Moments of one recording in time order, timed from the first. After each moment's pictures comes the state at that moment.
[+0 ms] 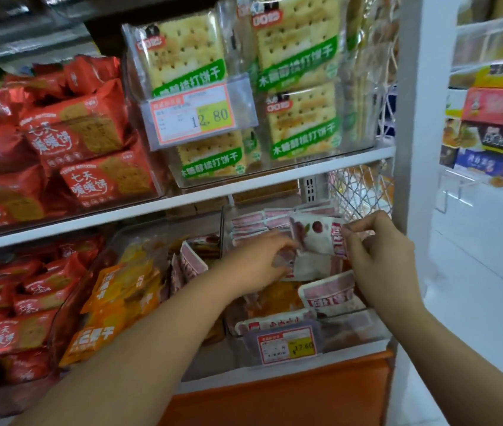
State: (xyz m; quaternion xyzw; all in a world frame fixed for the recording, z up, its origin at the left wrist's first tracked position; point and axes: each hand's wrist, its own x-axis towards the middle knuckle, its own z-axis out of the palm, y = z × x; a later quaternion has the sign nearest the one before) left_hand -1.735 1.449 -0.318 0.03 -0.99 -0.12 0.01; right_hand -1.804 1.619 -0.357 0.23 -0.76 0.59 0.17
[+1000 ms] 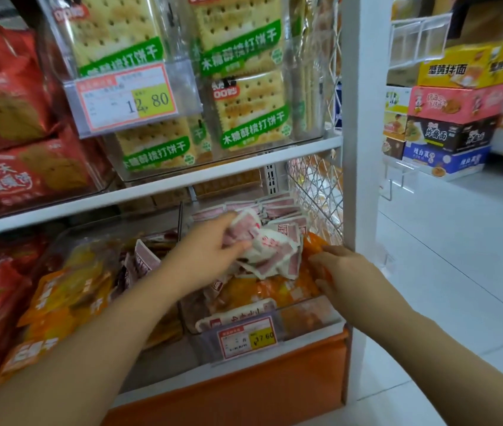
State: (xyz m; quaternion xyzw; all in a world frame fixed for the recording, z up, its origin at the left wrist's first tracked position) left_hand -1.724 1.451 -0.312 0.05 -0.96 -0.23 0.13; right_hand -1.791 1.656 -0.361 0.36 -0.91 0.21 0.02
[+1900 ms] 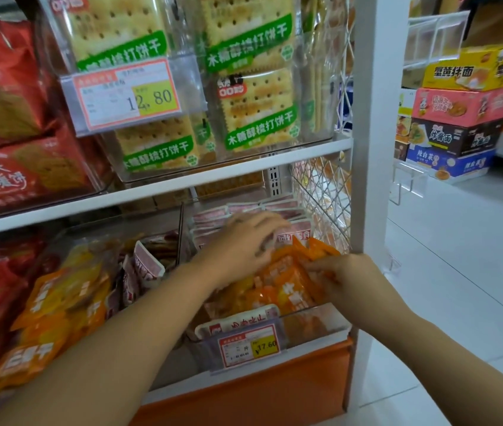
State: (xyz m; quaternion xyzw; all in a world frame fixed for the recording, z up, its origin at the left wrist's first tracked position) left_hand -1.774 1.447 -0.341 -0.09 -0.99 -0.05 0.12; right_hand -1.809 1.651 -0.377 0.36 -0.89 0.29 0.00
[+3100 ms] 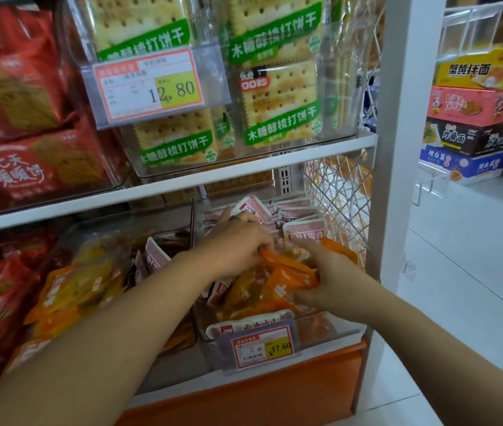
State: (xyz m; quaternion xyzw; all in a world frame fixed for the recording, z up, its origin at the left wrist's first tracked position) left_hand -1.767 1.431 -0.326 -0.04 -1.00 0.01 0.01; right_hand -1.808 1.617 -0.366 0.40 -0.82 0.38 -0.15
